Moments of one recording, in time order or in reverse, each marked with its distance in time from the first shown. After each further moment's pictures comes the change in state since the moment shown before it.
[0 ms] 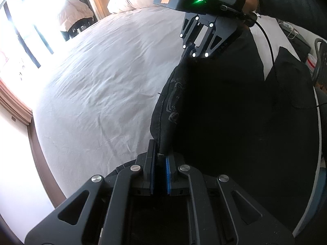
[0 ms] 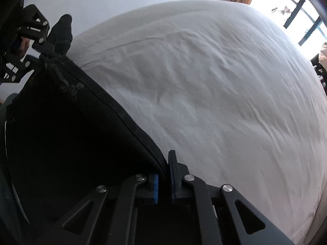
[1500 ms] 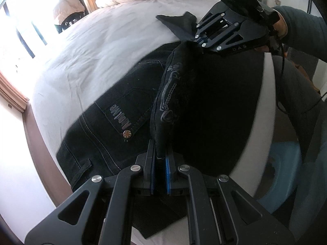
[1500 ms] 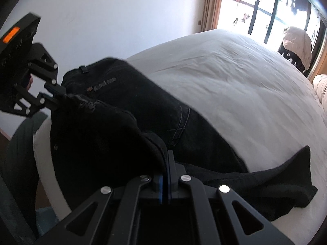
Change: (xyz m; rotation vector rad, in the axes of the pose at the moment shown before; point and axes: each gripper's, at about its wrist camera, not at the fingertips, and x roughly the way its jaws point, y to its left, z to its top) left arm -0.117 -0.167 -0.136 0.008 0.061 -0.053; right arm -0.065 0.228 -0.116 0.230 -0.307 -0.085
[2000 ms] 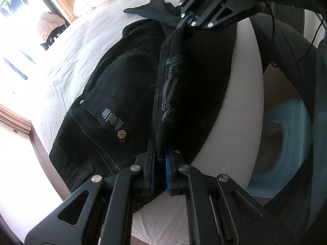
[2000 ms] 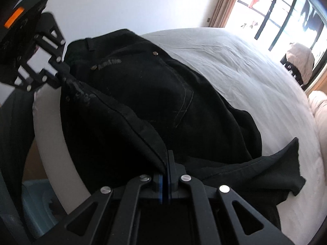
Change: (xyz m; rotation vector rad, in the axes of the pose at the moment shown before) left arm 0.017 -0.066 -0.035 0.214 0.057 0.057; right arm -0.002 0.056 -0.050 -0.145 0.067 -0.100
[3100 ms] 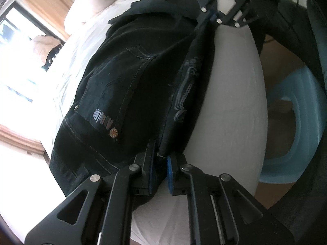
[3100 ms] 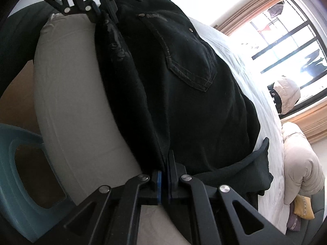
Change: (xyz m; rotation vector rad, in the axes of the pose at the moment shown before) left arm 0.014 -0.020 -0.022 0.142 -0.025 0.082; right arm 0.014 0.074 -0.054 -0.264 0.083 -0.253
